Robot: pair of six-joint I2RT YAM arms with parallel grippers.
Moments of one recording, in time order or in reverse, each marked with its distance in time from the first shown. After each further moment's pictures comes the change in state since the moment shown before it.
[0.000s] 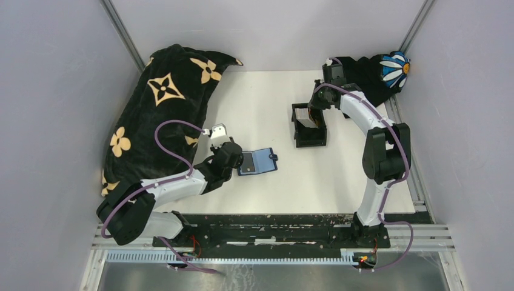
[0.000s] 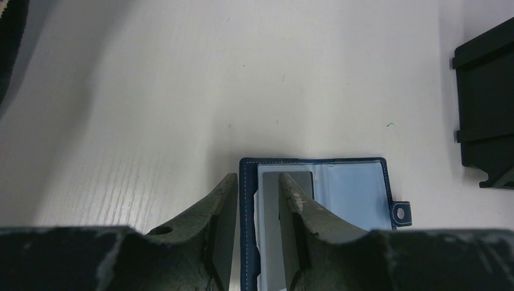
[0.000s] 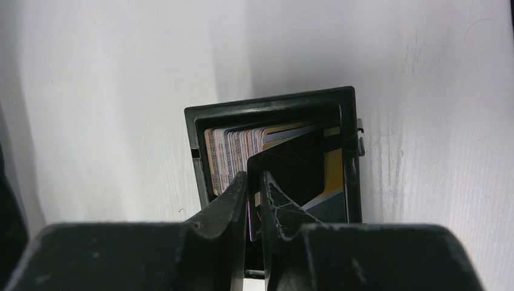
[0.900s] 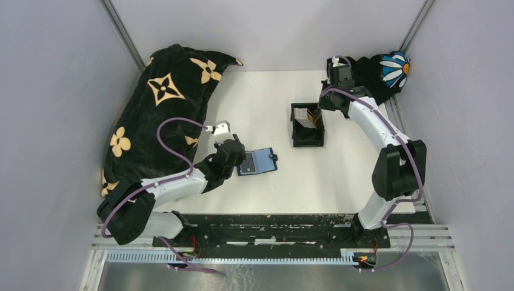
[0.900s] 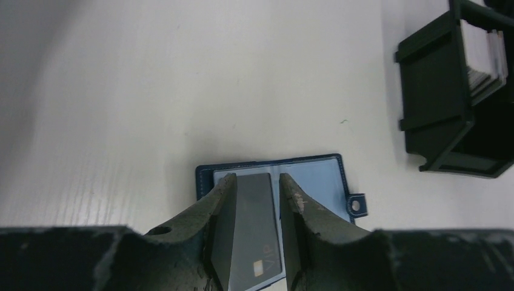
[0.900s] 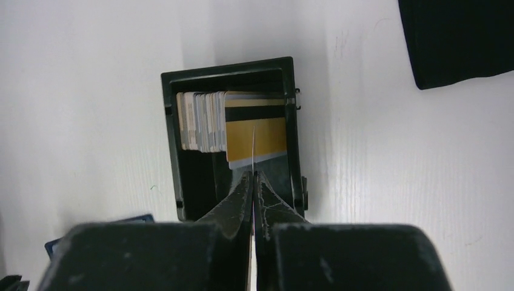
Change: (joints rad) left arm 0.000 0.005 0.012 0.058 0.072 0.016; right arm 0.012 -0.172 -0.079 -0.068 0.154 -0.081
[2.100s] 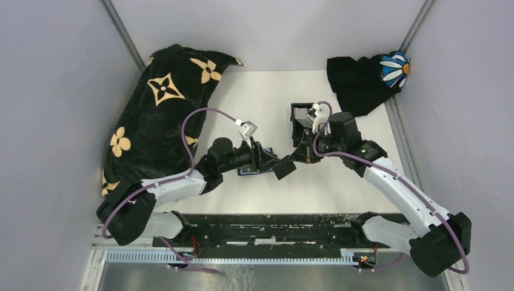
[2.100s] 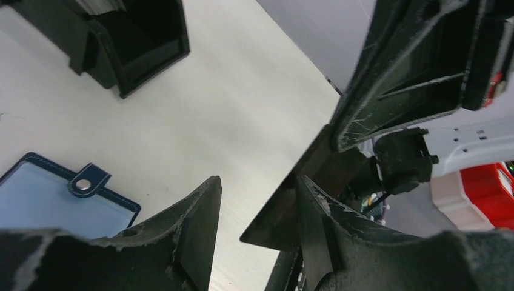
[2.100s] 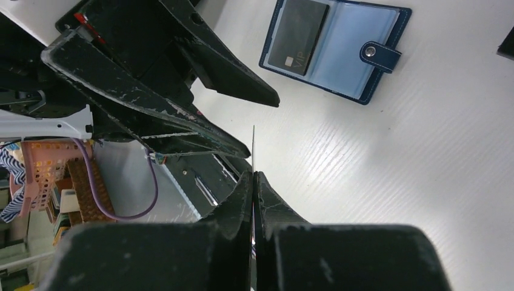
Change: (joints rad) left arm 0.023 -0.010 -0.031 0.441 0.996 0.161; right arm 0.258 -0.663 -0.590 0.087 -0.634 0.101
